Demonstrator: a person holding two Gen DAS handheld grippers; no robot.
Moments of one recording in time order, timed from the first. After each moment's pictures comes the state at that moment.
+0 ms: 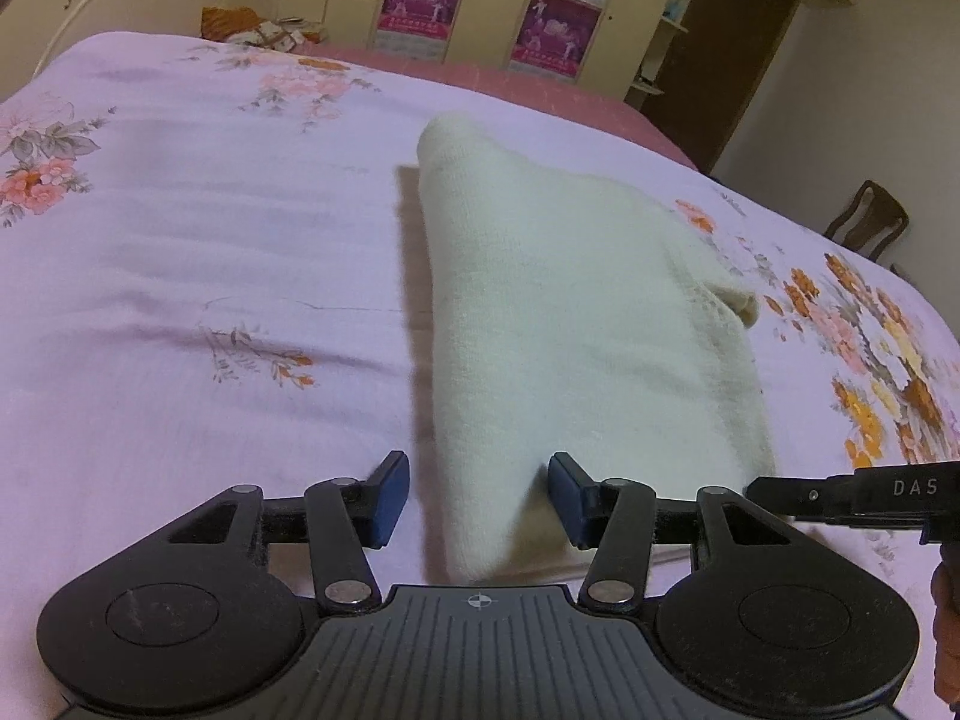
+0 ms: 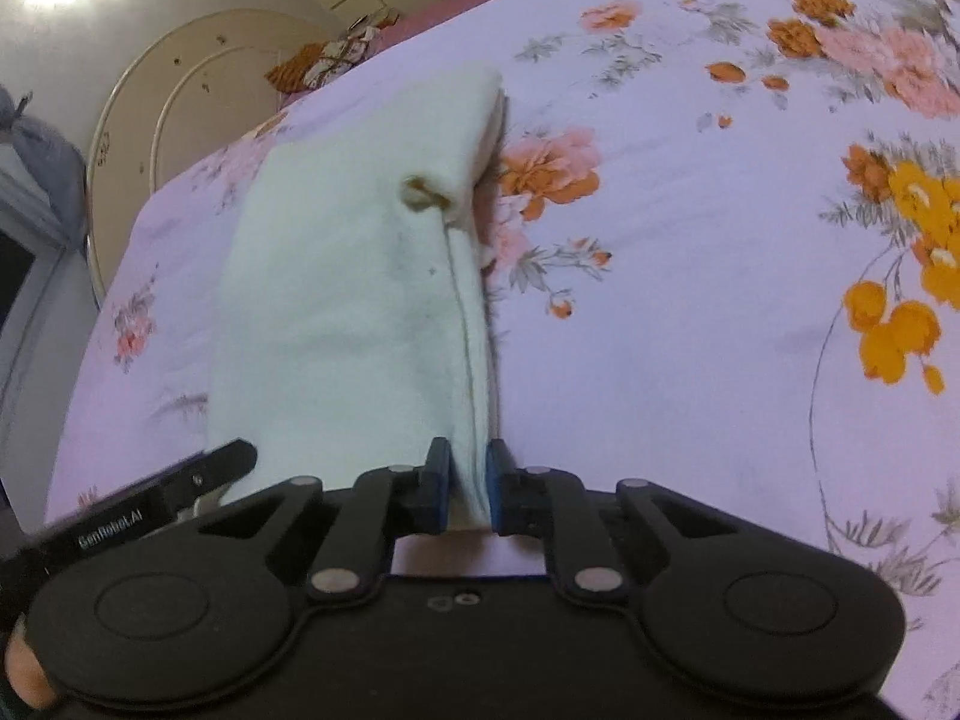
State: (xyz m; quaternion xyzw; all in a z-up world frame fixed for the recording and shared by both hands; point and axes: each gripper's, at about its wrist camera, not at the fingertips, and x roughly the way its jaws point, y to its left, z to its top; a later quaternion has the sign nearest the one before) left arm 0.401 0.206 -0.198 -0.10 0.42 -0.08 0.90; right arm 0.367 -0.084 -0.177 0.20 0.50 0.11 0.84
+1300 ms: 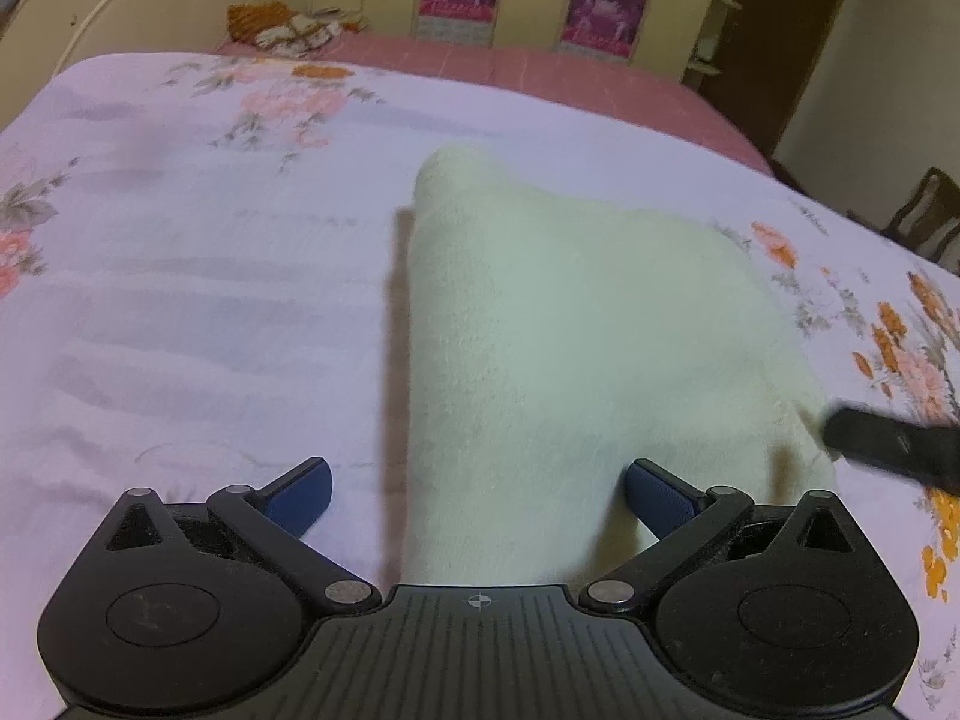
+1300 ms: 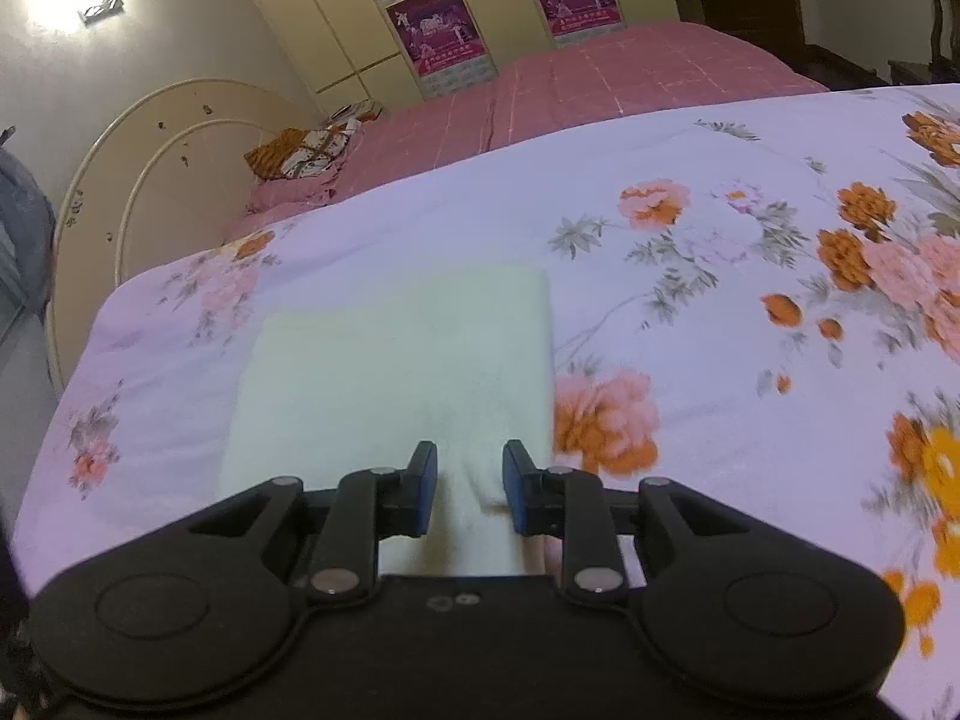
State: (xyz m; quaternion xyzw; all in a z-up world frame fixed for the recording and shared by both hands) left arm 0.495 0.171 -0.199 -0.07 0.45 -0.02 0.89; right arm 0.437 -0.056 -0.141 0.16 0.41 0.06 0.90
